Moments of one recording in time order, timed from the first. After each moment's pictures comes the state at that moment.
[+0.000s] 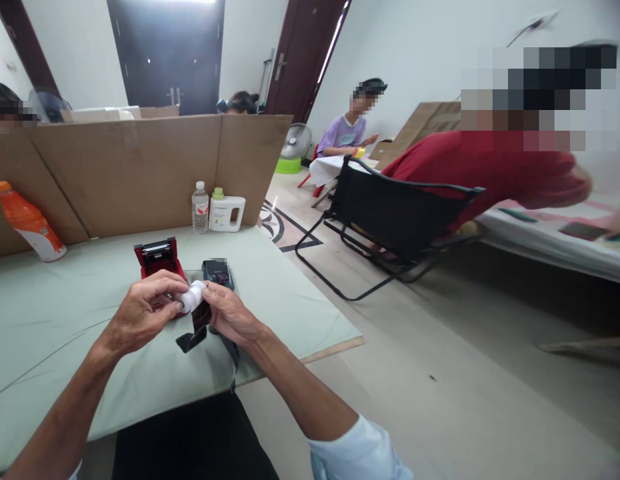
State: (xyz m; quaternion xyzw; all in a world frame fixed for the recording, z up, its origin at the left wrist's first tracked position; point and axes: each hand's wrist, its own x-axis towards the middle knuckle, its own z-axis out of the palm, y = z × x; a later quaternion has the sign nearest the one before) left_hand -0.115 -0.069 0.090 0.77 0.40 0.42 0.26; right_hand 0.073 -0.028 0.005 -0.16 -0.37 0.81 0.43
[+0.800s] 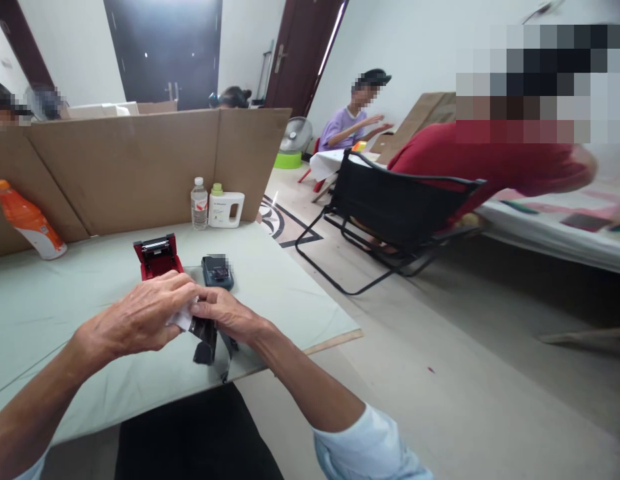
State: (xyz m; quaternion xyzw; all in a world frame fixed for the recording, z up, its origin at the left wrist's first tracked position) left_hand -0.110 -0.077 0.129 0.93 0.33 0.11 0.06; right_hand 0.077 -0.037 0.022 -0.20 -0.50 0.77 0.35
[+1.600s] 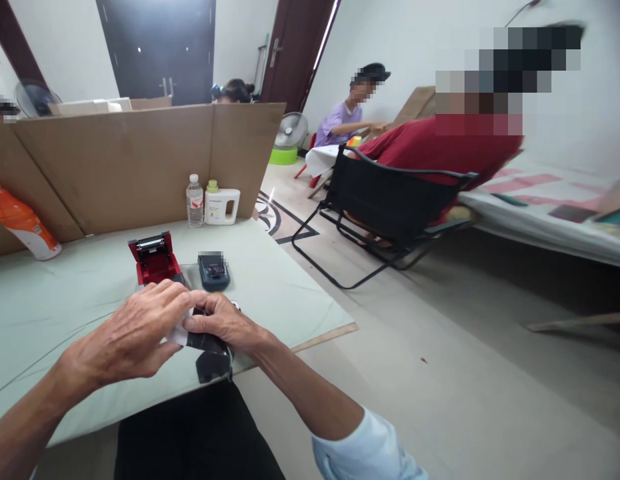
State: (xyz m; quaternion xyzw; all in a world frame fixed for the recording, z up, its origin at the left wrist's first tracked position) left_hand -0.108 -0.101 0.126 0.94 0.31 0.16 0.05; right_hand 0.086 -0.057 0.029 -0.20 -0.56 0.72 0.36
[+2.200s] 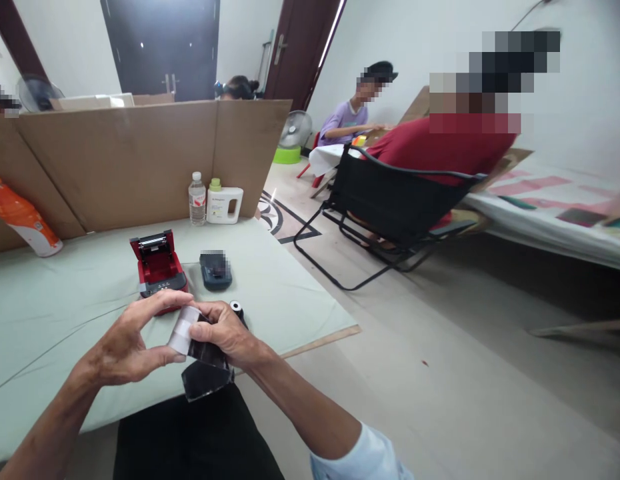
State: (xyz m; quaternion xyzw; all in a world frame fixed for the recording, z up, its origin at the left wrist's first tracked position) left_hand -0.130 -0.105 0.086 0.85 0.34 0.34 0.22; right_hand 0.074 -0.075 0.015 -0.18 -0.46 0.77 0.40
